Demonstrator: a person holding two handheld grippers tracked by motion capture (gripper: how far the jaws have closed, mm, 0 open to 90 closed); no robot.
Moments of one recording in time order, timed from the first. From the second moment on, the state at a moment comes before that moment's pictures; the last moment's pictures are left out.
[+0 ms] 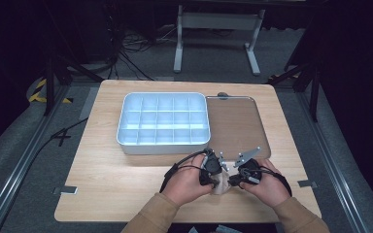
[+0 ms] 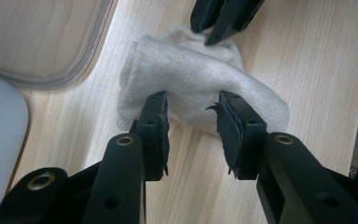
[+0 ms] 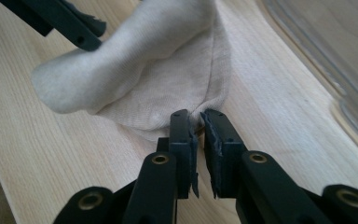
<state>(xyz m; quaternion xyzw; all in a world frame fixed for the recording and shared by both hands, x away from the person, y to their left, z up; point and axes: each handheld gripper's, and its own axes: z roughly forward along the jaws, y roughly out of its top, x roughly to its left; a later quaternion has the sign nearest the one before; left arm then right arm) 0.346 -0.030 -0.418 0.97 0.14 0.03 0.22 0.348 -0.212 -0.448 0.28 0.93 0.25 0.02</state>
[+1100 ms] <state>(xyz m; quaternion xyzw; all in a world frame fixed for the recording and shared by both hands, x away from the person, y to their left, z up) 0.348 -0.037 -0.435 0.97 0.13 0.00 0.22 0.346 -0.221 -0.437 0.33 0.88 0.34 0.02</state>
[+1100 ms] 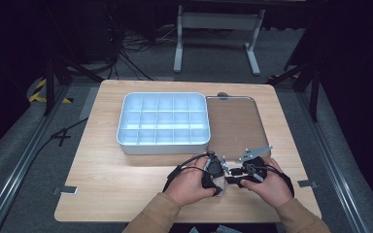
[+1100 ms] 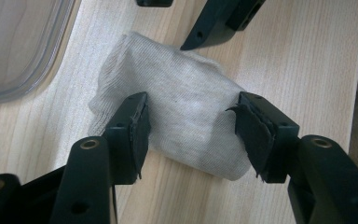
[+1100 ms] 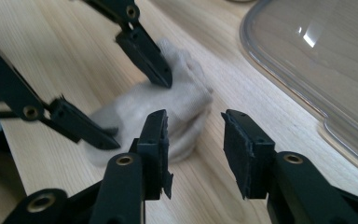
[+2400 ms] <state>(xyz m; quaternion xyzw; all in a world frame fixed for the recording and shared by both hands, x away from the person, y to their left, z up) 0.340 -0.018 -0.420 0.96 0.14 0.01 0.22 0.357 -0.199 -0.461 0.37 0.87 0.33 -0.04</state>
